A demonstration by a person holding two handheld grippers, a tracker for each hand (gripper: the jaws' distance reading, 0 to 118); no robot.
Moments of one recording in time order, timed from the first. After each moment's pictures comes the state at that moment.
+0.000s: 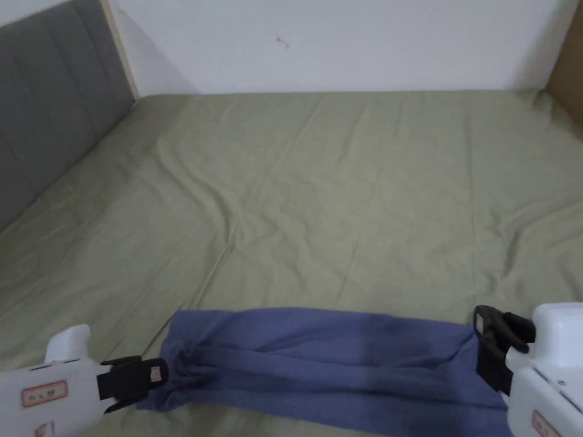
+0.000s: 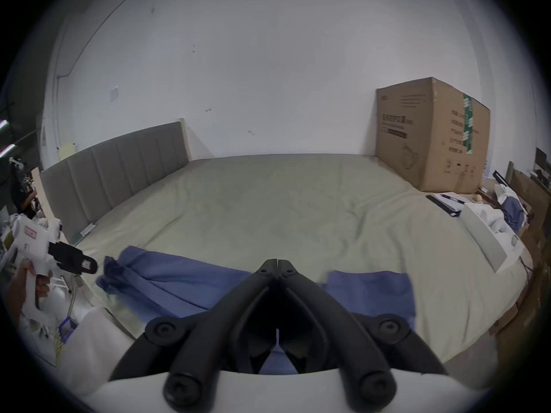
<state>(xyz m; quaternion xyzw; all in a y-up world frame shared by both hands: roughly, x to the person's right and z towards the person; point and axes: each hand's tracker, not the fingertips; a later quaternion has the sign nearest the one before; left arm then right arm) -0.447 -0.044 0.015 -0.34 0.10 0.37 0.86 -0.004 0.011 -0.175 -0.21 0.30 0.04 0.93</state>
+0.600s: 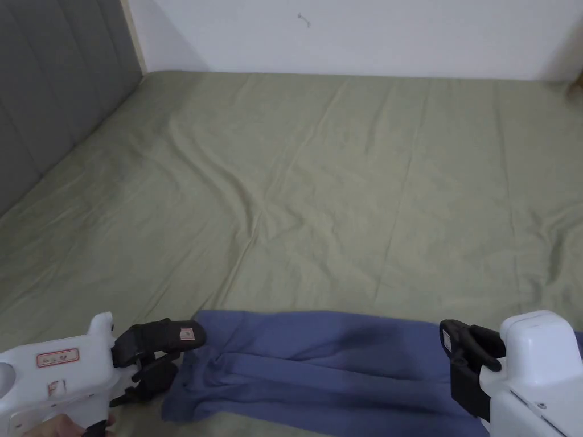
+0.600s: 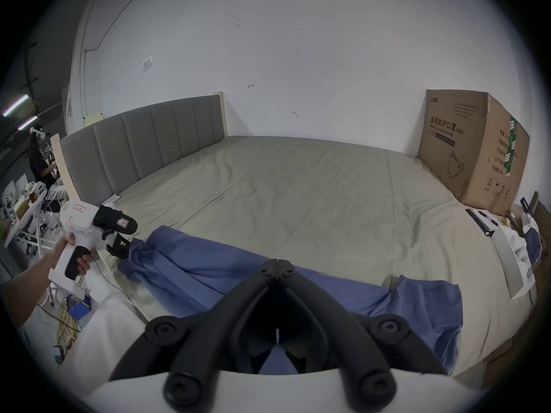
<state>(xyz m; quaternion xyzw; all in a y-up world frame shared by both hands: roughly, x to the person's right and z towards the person) -0.554 -0.132 -0.027 -0.31 -0.03 0.57 0.76 -0.079 0.008 -0.169 -0.24 0.36 0.09 0.89</state>
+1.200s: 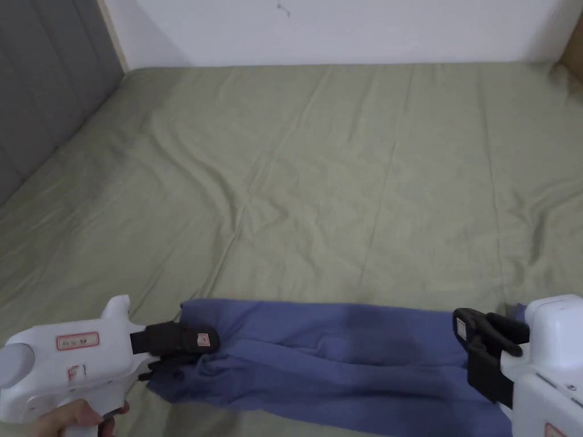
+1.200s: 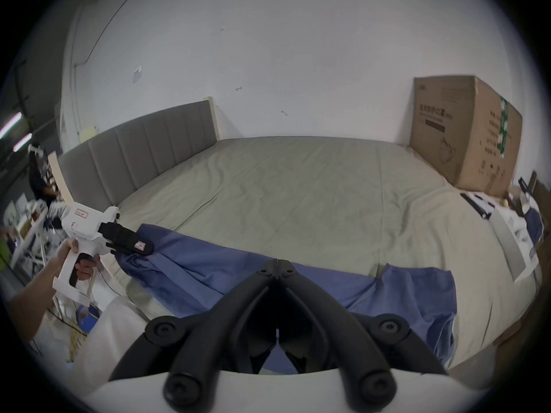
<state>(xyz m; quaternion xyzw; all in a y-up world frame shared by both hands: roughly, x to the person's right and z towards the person) -0.503 -0.077 -0.054 -0.34 -0.02 0.50 0.79 -0.036 0.012 -0.182 -0.27 0.35 0.04 0.90</state>
